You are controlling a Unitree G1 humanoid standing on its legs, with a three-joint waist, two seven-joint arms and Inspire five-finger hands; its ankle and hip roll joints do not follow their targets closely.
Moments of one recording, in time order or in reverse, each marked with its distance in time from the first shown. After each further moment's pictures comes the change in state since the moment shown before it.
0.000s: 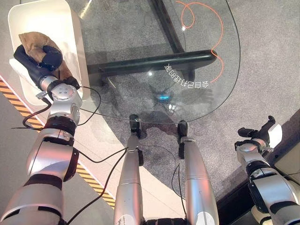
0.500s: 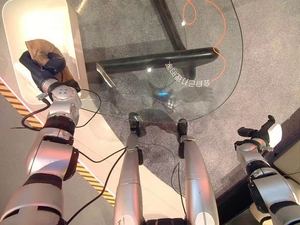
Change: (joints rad) left arm -0.008 0.001 0.000 0.018 0.000 0.045 -0.018; right arm -0.001 0.000 0.013 -0.002 -0.001 -0.002 0.000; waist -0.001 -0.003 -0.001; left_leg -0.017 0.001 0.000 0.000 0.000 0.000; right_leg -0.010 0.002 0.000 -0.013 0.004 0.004
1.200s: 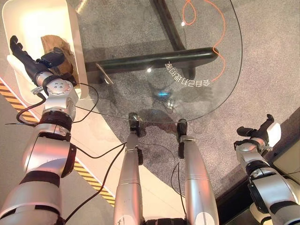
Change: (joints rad) left arm -0.037 0.020 0.000 0.001 0.003 0.000 0.003; right arm 0.000 0.000 0.008 -0.002 0.000 -0.008 0.000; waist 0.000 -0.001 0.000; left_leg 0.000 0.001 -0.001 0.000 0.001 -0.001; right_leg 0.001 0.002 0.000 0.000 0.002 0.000
